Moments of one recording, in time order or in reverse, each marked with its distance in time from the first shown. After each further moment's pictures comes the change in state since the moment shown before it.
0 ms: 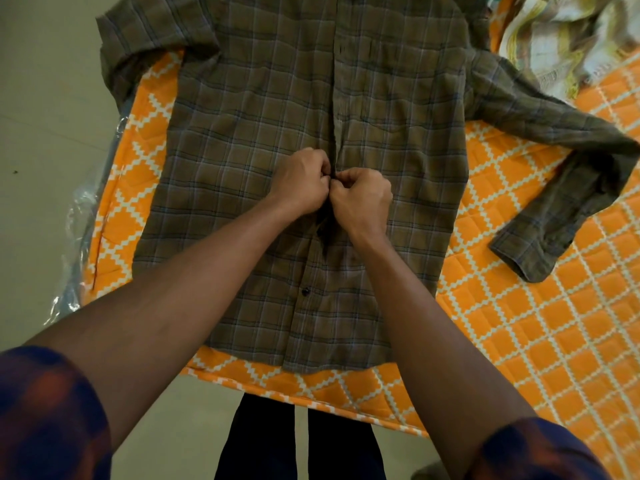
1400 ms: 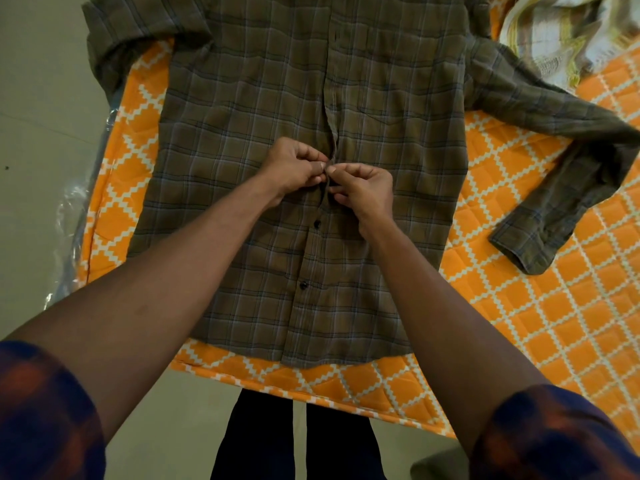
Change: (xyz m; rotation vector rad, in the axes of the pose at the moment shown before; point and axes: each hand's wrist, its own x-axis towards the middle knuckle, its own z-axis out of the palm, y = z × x) left_hand 0.004 -0.007 -0.010 -0.832 -0.183 -0.384; right_hand 0.014 0.025 -0.001 0.650 -0.199 0.332
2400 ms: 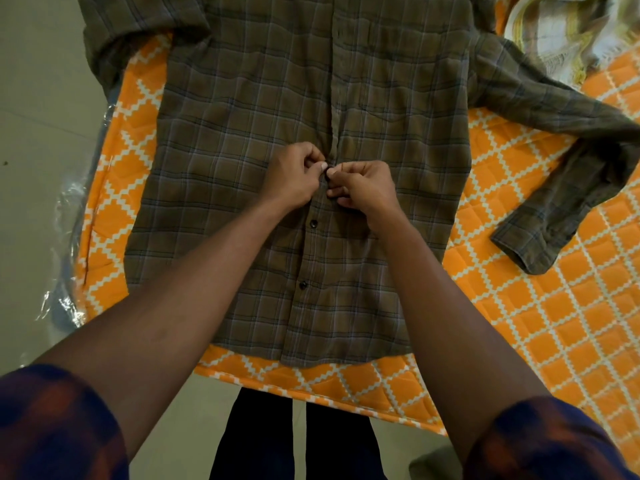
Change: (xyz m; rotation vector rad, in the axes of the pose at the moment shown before) left_hand -0.003 -0.020 0.012 0.498 0.215 0.313; right_hand 0.005 -0.013 -0.004 -0.227 -0.123 0.059
